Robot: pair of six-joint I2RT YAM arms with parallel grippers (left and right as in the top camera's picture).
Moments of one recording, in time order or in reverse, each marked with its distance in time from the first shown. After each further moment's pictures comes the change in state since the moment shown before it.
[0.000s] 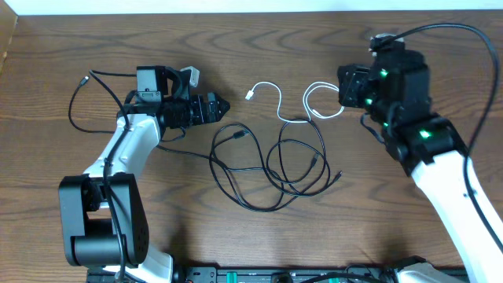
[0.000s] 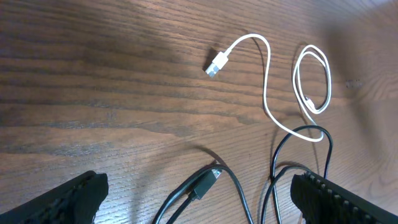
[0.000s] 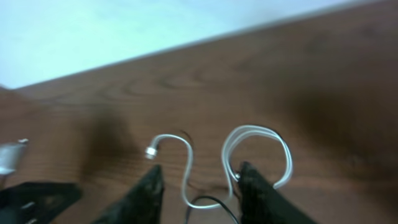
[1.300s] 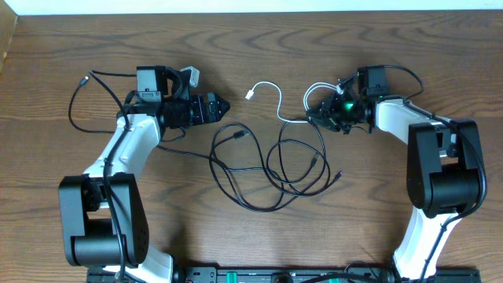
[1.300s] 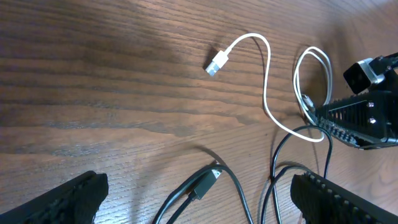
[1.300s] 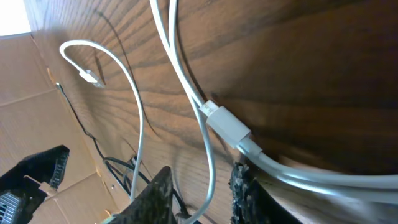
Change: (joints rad) left arm 0.000 0.000 0.000 0.000 0.000 0.000; right arm -0.181 0.721 0.000 0.183 -0.755 0.249
